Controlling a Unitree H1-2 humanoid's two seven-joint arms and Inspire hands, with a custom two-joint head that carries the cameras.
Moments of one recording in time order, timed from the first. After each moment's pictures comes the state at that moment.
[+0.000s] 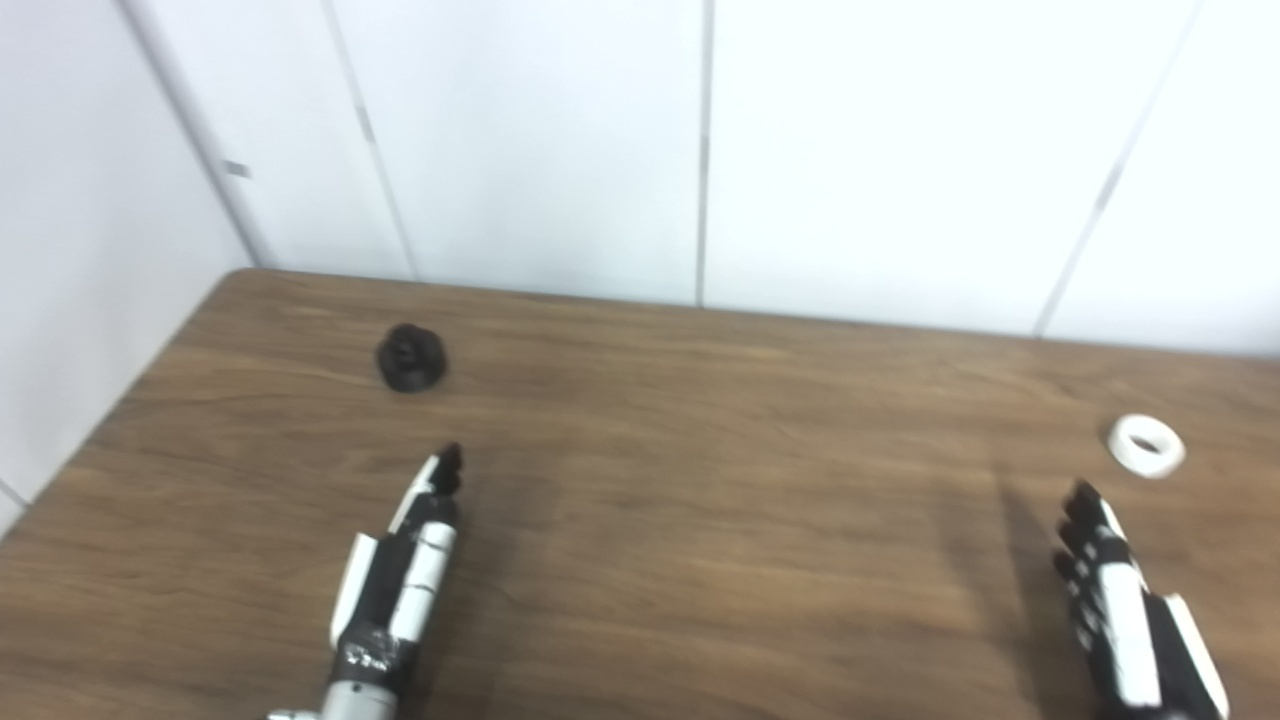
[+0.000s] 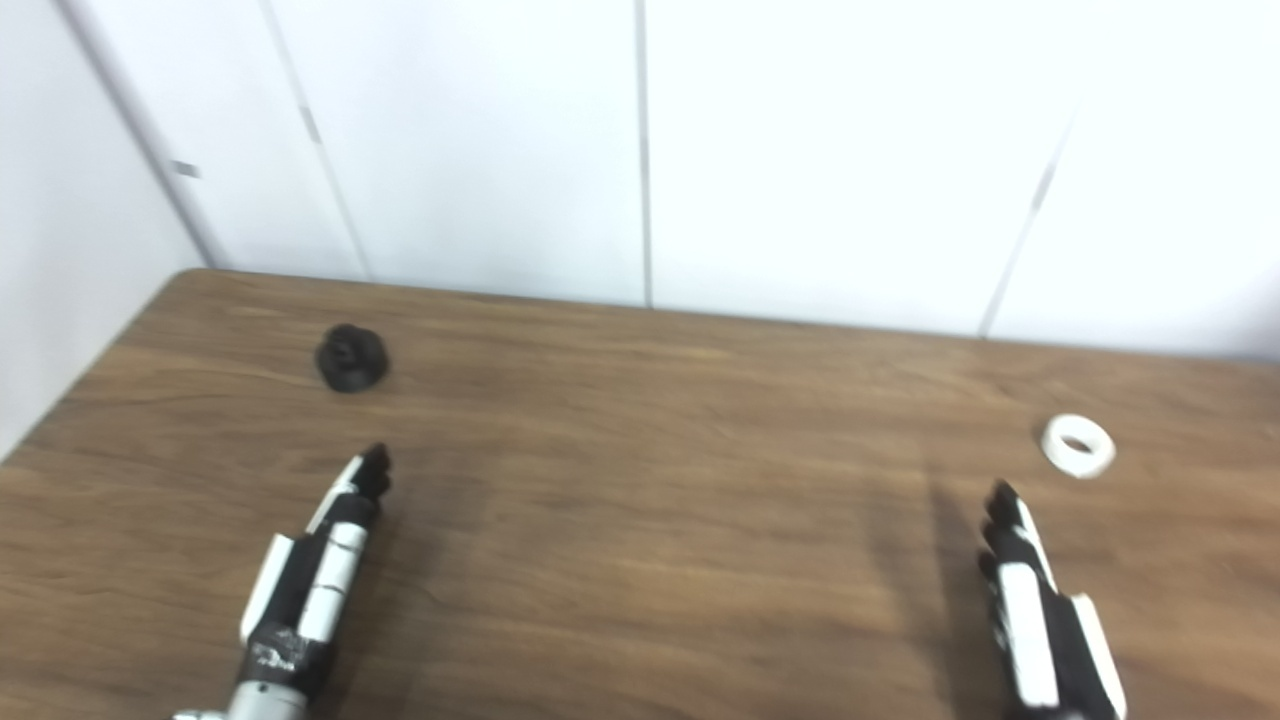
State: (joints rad) left arm 0.26 0.11 0.10 -0.23 0.01 -0.09 0.02; right arm 0.13 -0.10 -0.07 -0.33 0.02 0.18 0.09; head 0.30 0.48
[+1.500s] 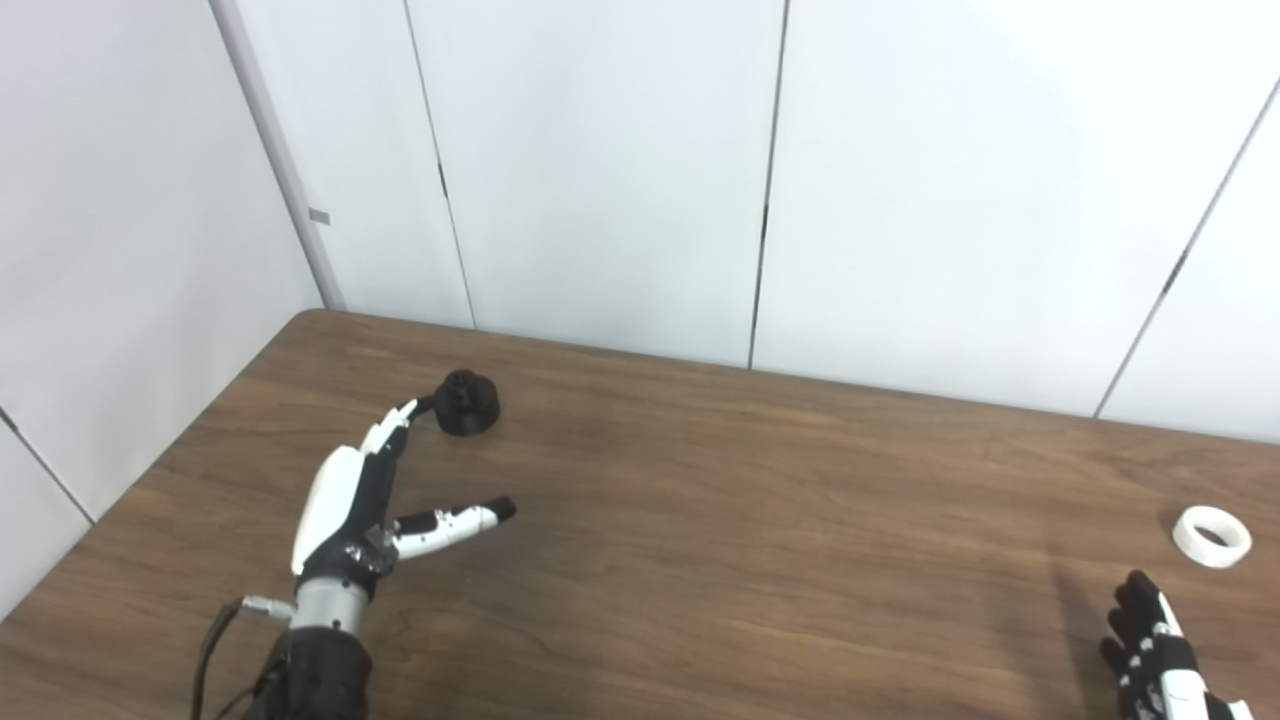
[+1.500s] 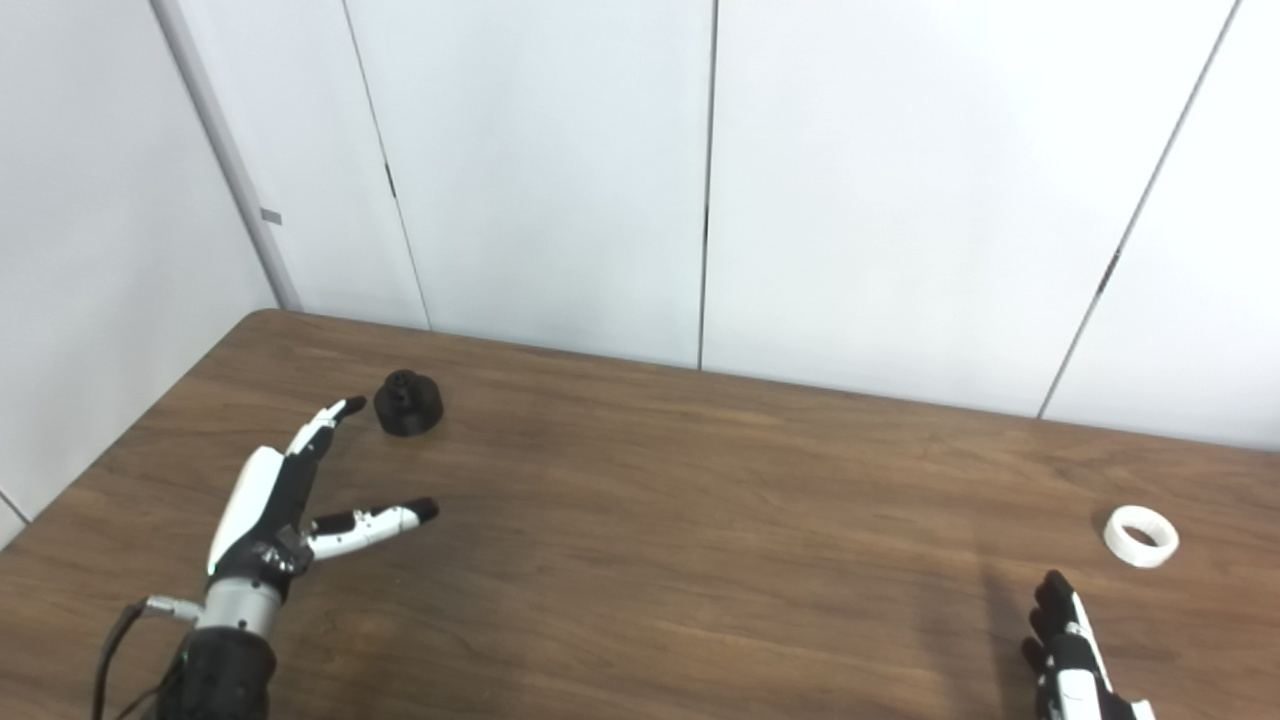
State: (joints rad) left arm 0.01 0.29 0.19 -0.30 0.45 0.35 0.04; right arm 0.13 -0.12 -0.07 -0.26 0.05 0.10 0.11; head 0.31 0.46
